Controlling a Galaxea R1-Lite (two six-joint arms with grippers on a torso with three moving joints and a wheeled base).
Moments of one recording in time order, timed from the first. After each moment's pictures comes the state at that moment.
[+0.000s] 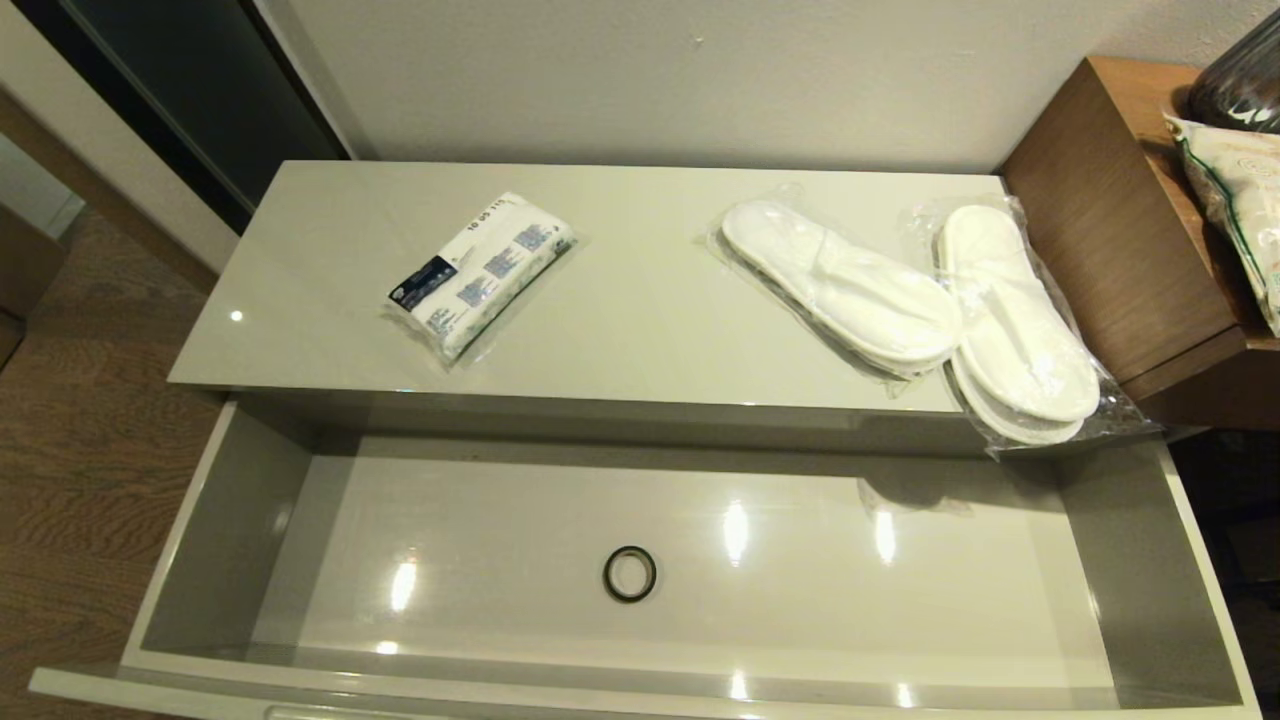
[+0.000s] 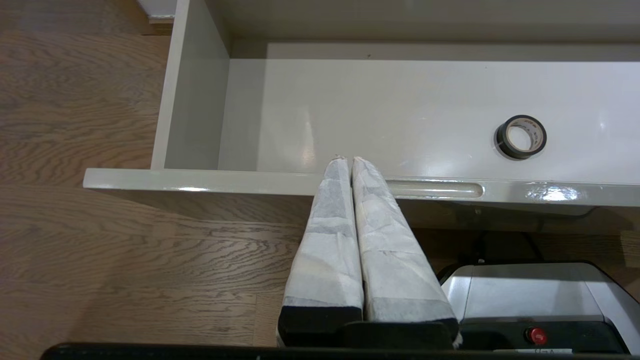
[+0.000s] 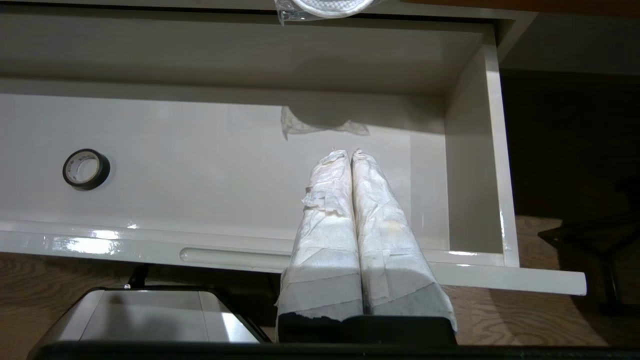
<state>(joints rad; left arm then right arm) -0.01 0.00 -0.02 0.05 0.00 0.06 0.01 0.00 0.00 -0.01 0.00 -0.02</state>
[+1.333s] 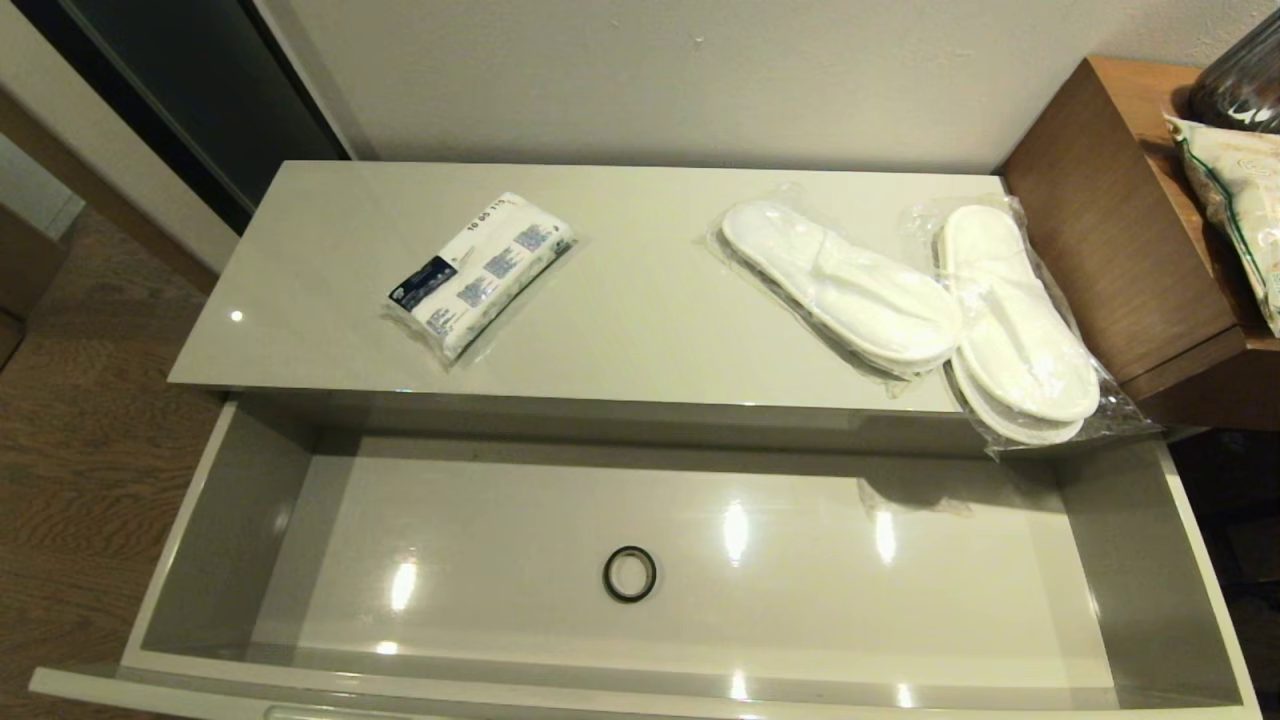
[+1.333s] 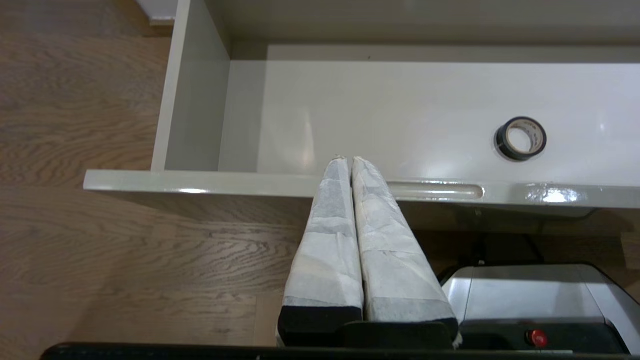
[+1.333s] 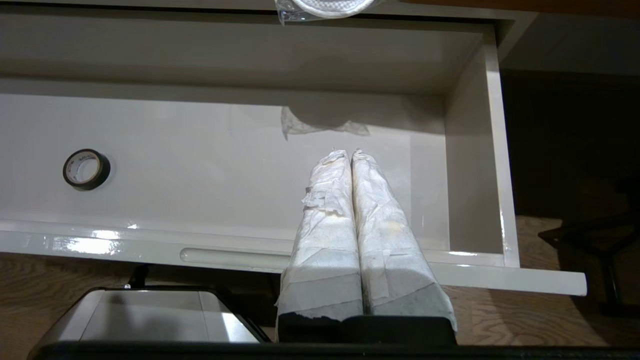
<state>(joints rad) -0.01 0.00 -0.01 0.03 0.00 0.05 0.01 0.00 0.00 -0.01 0.00 -0.01</state>
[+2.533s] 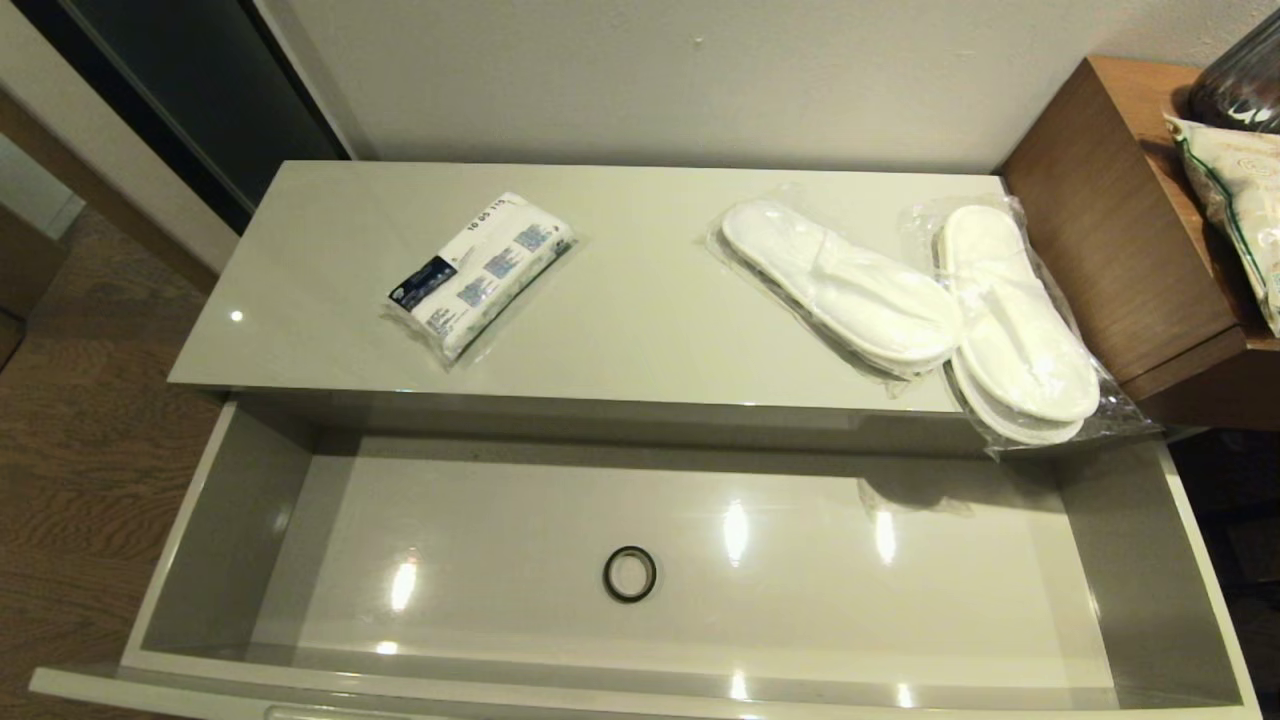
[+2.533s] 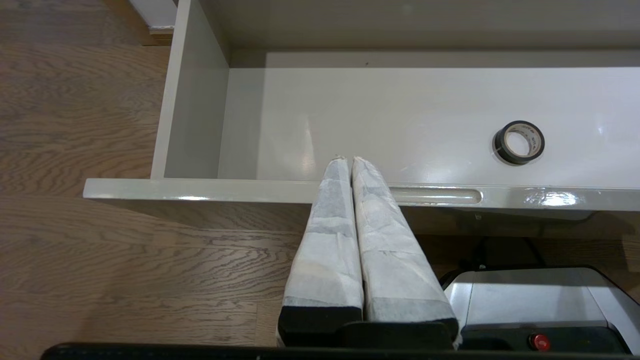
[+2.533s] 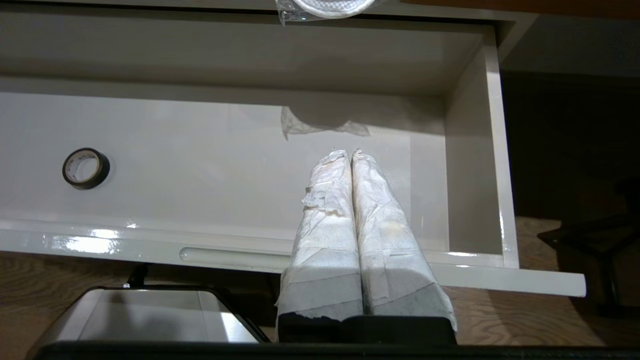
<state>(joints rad) -0.01 0.00 0.00 0.01 -0.01 0.07 0.01 0.00 0.00 -0.01 0.00 -0.03</state>
